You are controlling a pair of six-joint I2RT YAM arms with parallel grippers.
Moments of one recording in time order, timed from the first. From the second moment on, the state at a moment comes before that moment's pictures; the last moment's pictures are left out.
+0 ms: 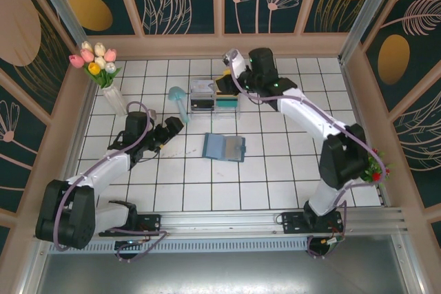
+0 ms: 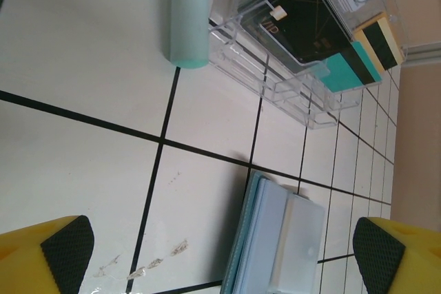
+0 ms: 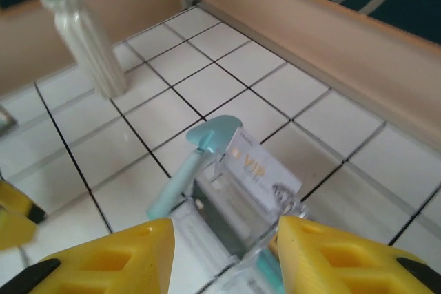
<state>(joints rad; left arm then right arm) -0.24 1.22 0.52 0.00 0.39 -0.89 0.53 1.66 1.39 -0.18 -0.37 -0.05</state>
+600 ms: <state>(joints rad) -0.52 1.23 0.57 0.00 0.34 -0.91 0.63 1.30 0.75 -0.21 -0.27 0.87</state>
